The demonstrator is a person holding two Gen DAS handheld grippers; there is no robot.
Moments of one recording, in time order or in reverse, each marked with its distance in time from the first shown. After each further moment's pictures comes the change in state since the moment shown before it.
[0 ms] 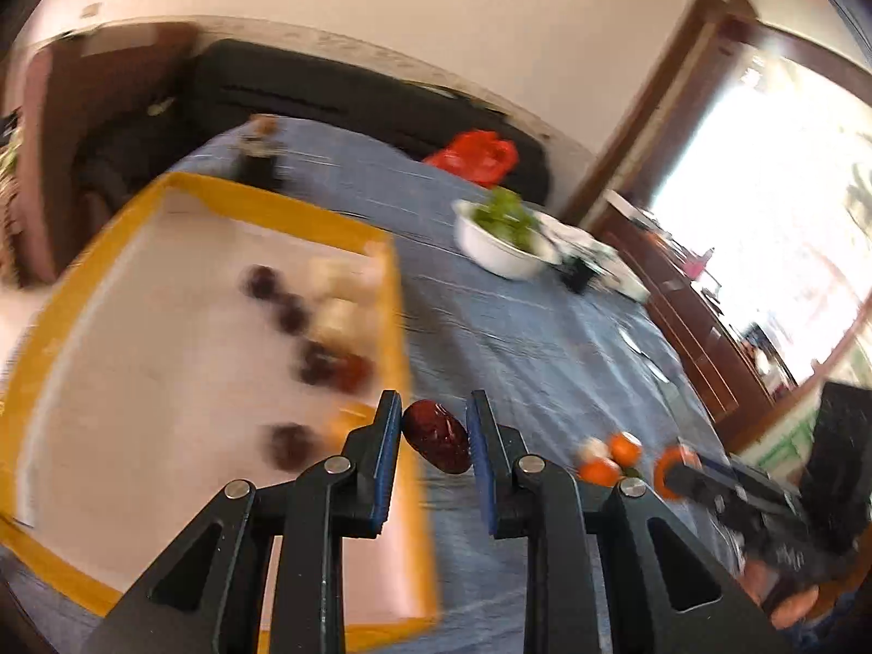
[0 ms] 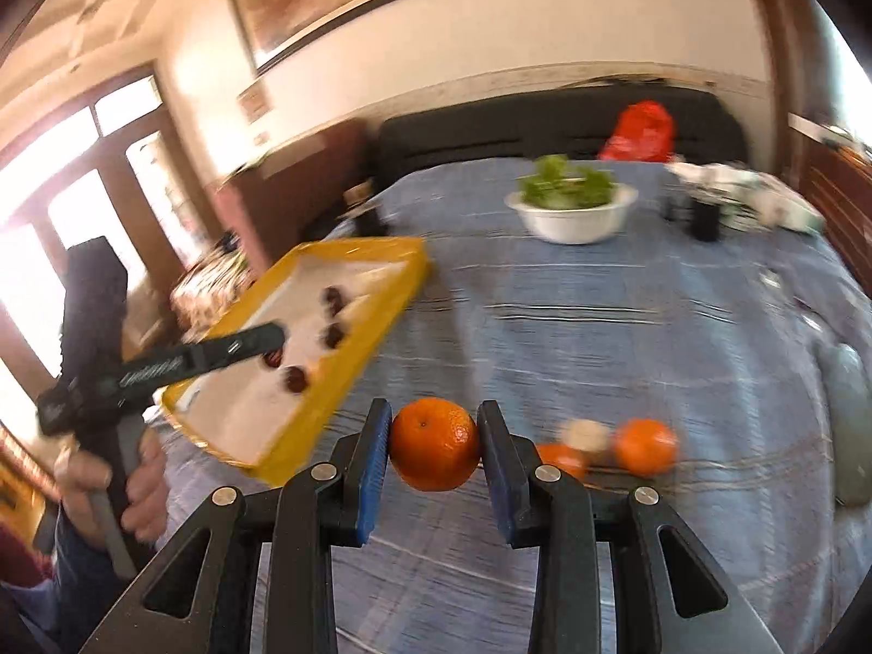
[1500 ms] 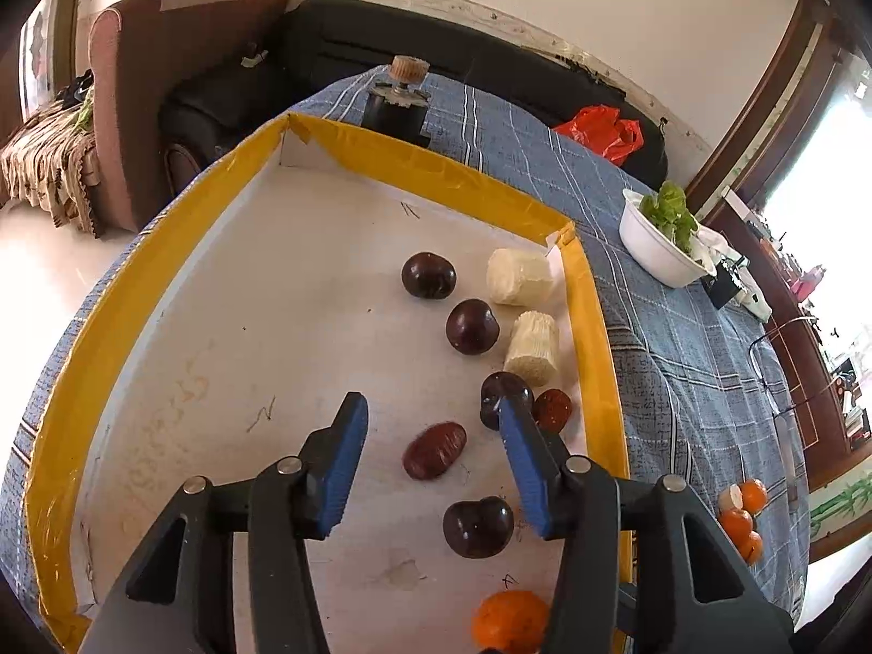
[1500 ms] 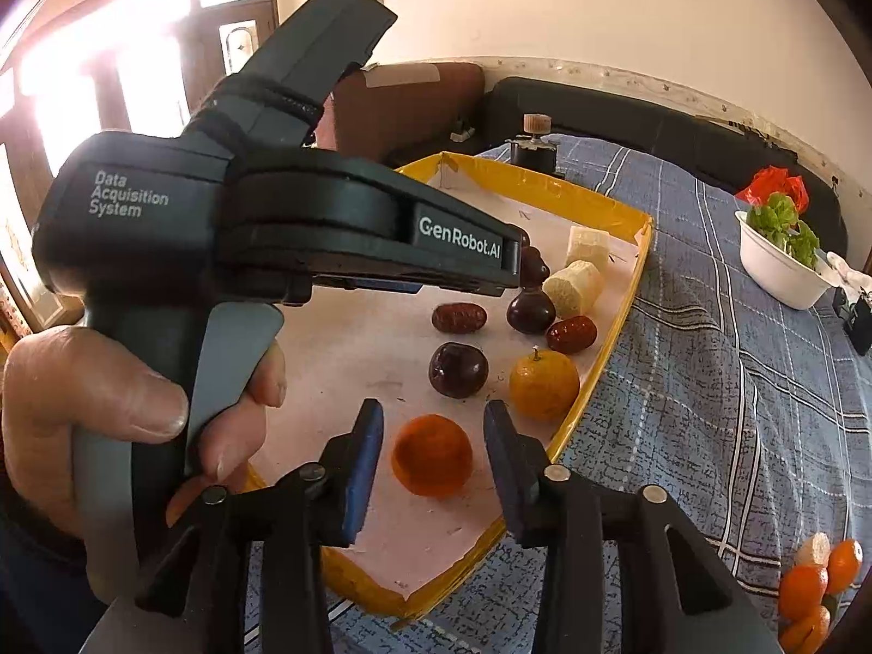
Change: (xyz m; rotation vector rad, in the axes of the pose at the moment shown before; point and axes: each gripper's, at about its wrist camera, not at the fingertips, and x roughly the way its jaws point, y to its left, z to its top) left arm 0.052 0.066 0.021 -0.093 0.098 0.243; right arm 0.126 0.119 -0.026 -0.311 0.062 0.006
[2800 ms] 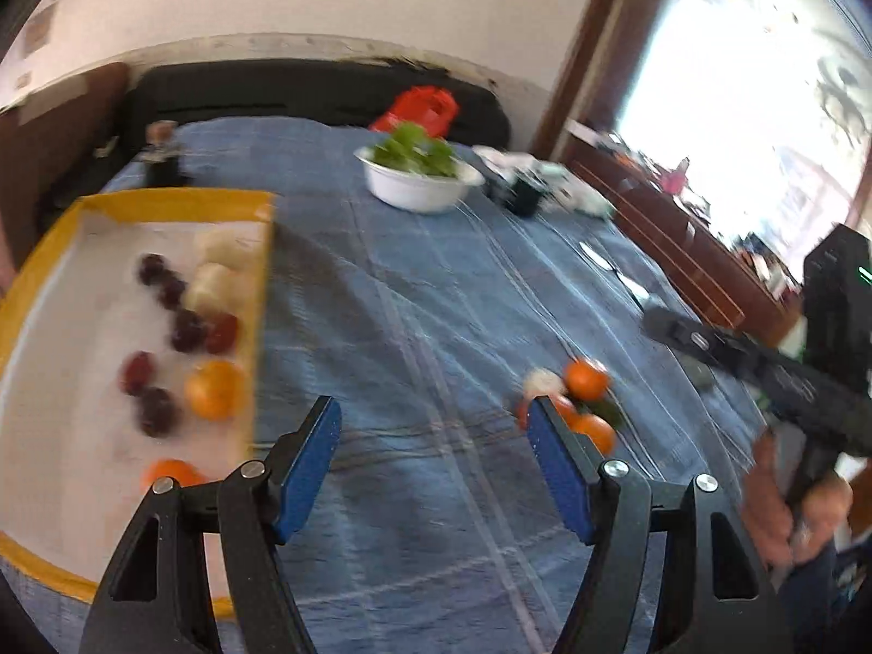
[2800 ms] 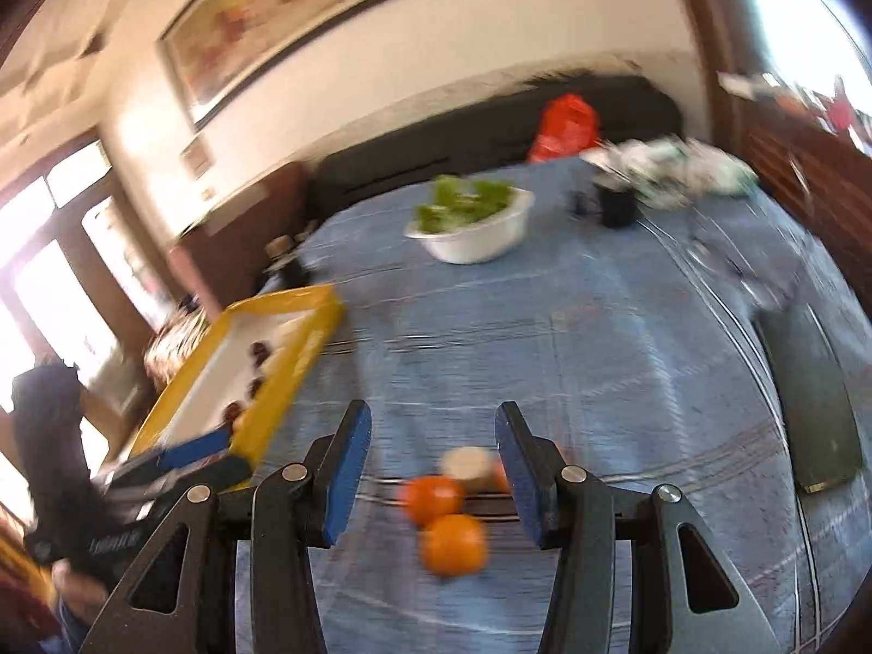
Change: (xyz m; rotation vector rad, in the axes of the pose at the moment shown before) left arm -0.039 -0.158 -0.089 0.350 -0.023 -0.245; right arm -0.159 -0.228 -0.075 0.582 -0.153 -0.154
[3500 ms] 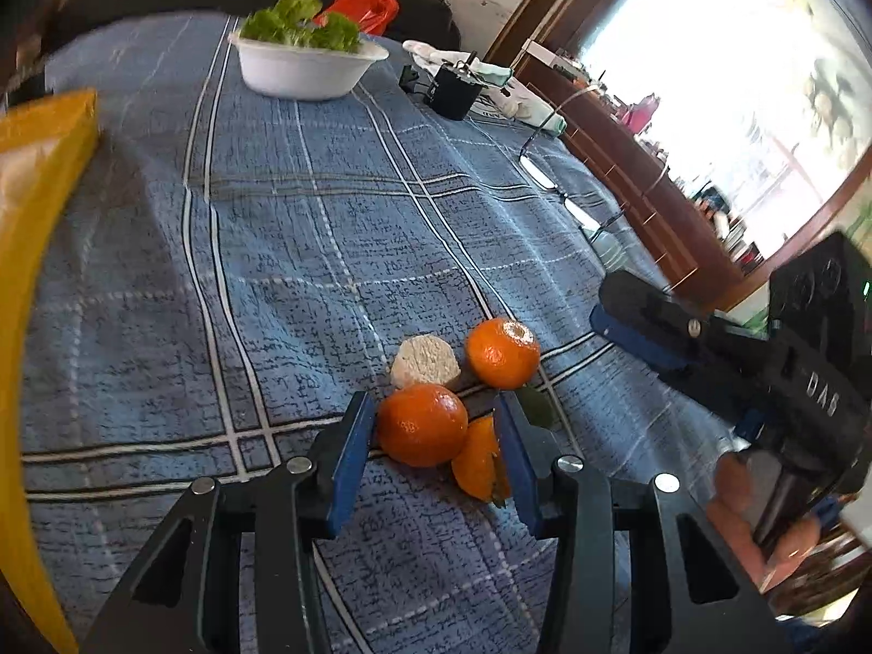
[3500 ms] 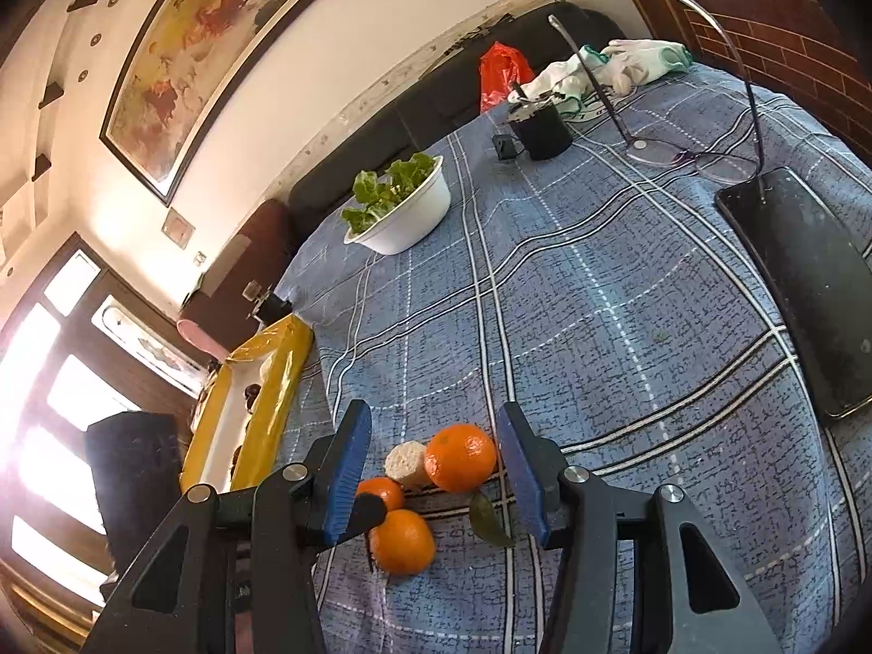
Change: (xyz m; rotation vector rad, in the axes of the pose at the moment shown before) left arm 0.098 -0.037 0.009 -0.087 0.235 -0.208; right arm 0.010 -0.052 -0.004 0.239 0.049 0.112
